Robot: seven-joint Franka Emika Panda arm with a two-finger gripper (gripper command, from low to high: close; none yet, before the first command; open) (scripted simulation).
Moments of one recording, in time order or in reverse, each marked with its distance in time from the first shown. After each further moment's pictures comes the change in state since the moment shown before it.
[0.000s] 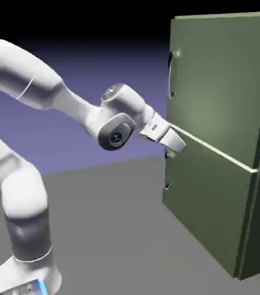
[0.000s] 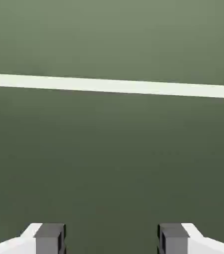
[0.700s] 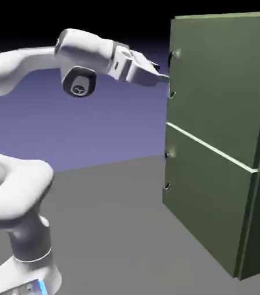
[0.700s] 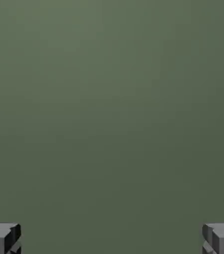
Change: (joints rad) arm -0.527 -0.495 0.475 0.198 0.913 -0.206 -0.286
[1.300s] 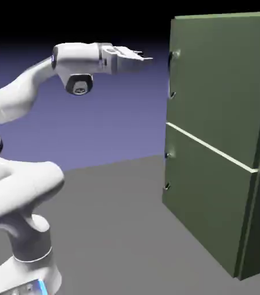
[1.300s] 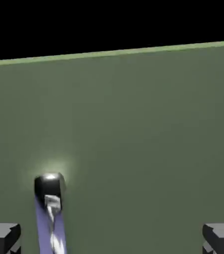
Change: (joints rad) arm -0.451 -0.424 0.407 0.170 0.783 -0.177 -0.245
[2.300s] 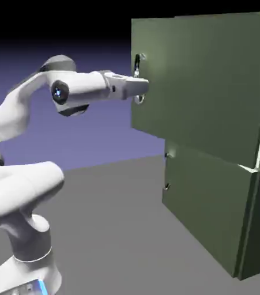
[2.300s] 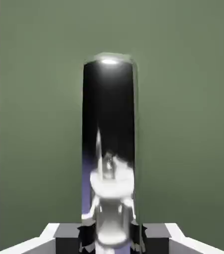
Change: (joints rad) arm 0.140 -0.144 -0.235 -0.406 0.339 -0.616 -0.555
